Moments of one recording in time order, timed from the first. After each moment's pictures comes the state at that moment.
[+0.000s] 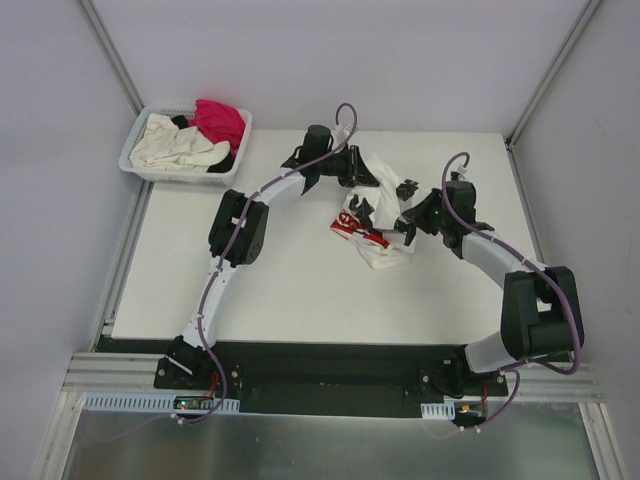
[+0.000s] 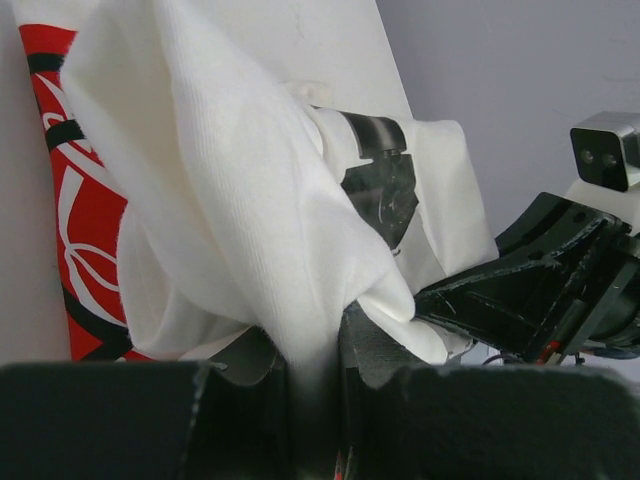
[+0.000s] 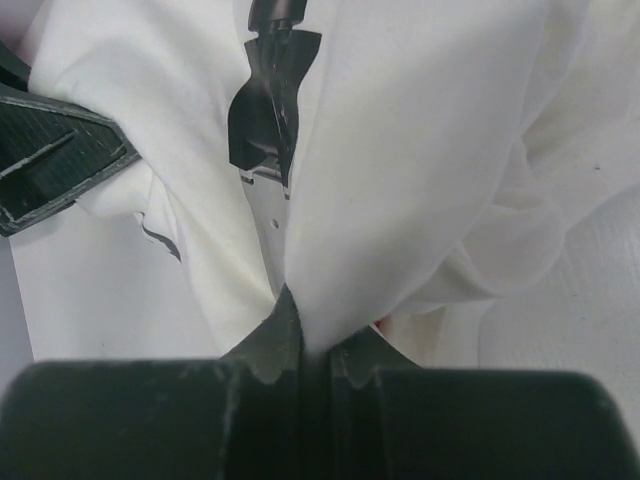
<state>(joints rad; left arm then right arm) -0.48 2.53 2.09 0.06 0.86 -0.81 0.17 1.48 0.84 0.02 -0.12 0.74</state>
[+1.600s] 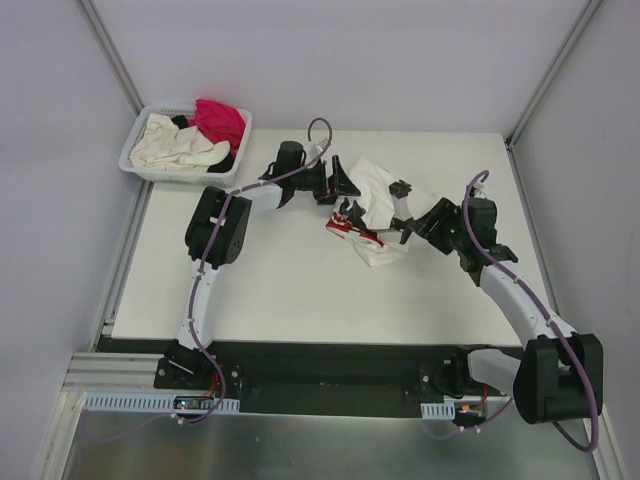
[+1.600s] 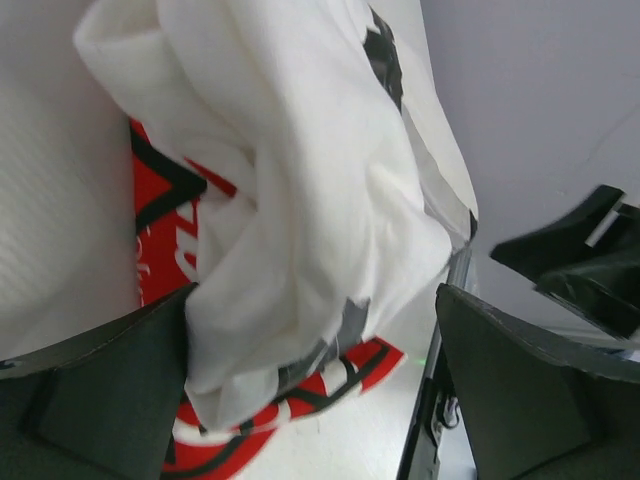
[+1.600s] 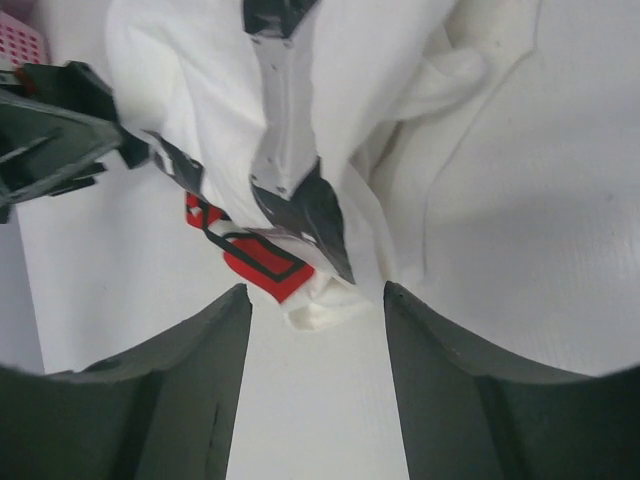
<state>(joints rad) -0.40 2.38 1.70 0.23 0.91 -0.82 0.13 1.14 0.72 -0.17 -0.16 0.70</state>
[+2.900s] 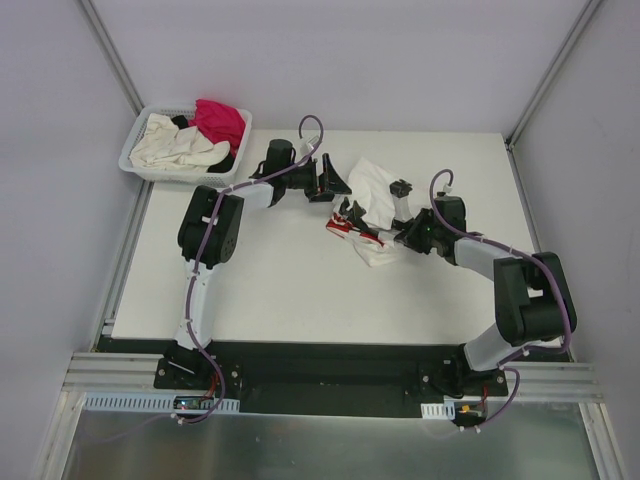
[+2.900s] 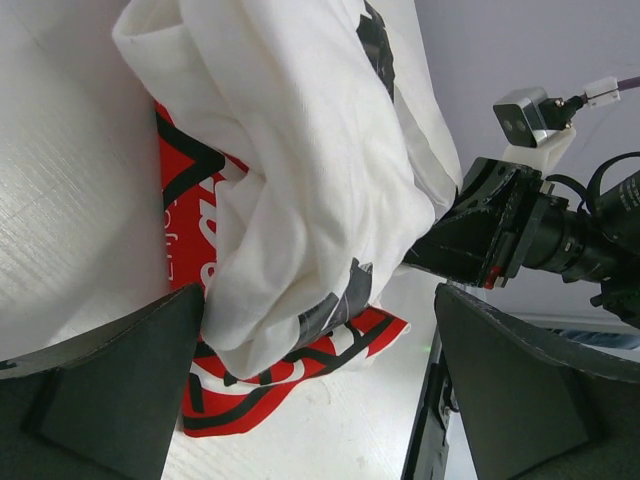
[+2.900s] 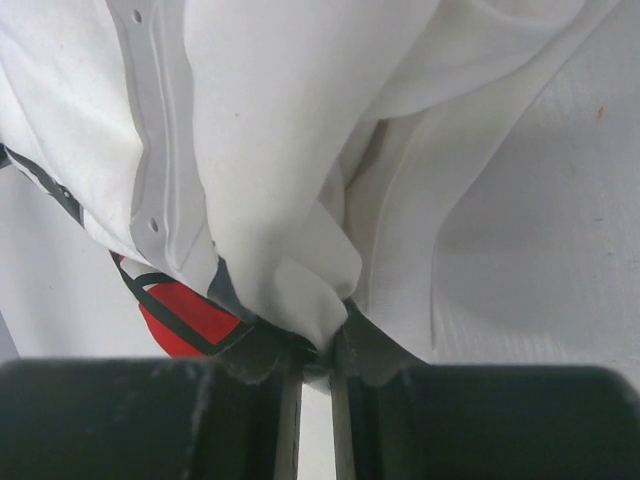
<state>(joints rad) -0.35 2.30 1.60 0.27 0.95 -0.79 0.19 1.56 0.73 0.04 -0.22 0.74</state>
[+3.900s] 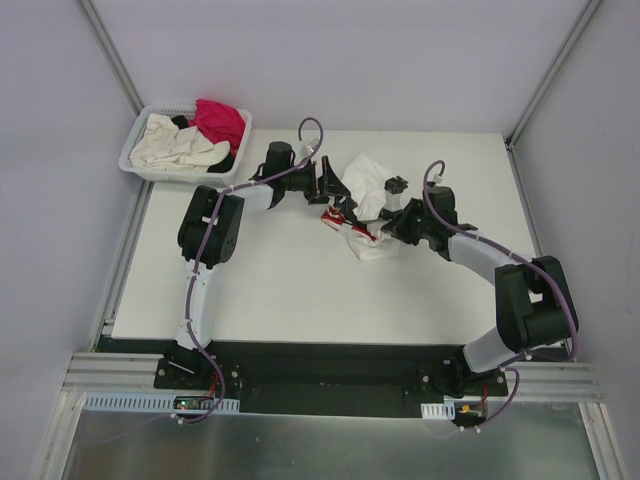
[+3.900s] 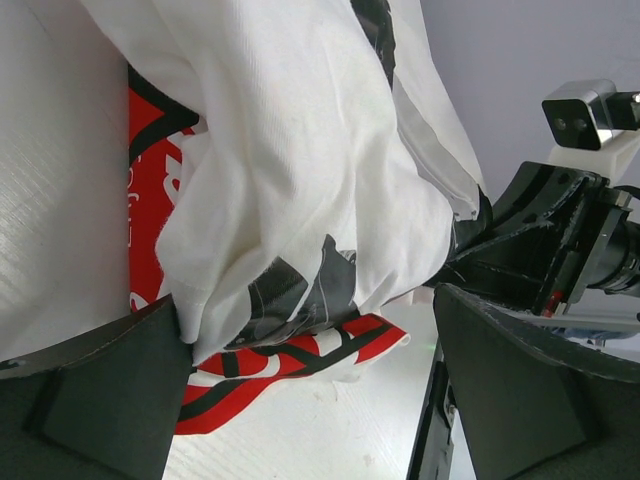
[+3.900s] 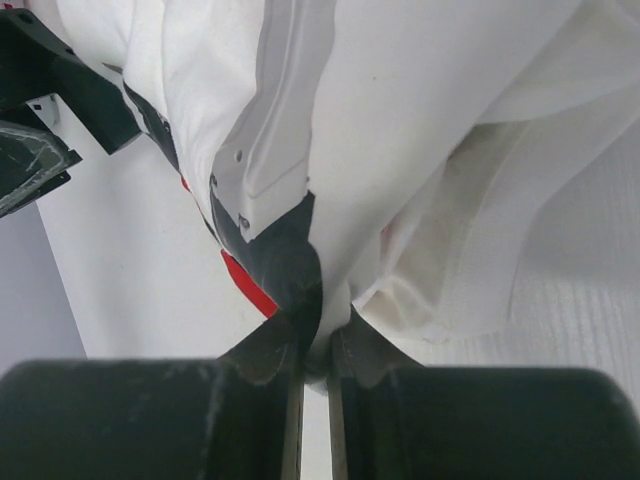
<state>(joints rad) -0.35 2.30 1.58 0.29 0.96 -0.78 0.28 1.54 0.82 0.00 -0.23 0.83</state>
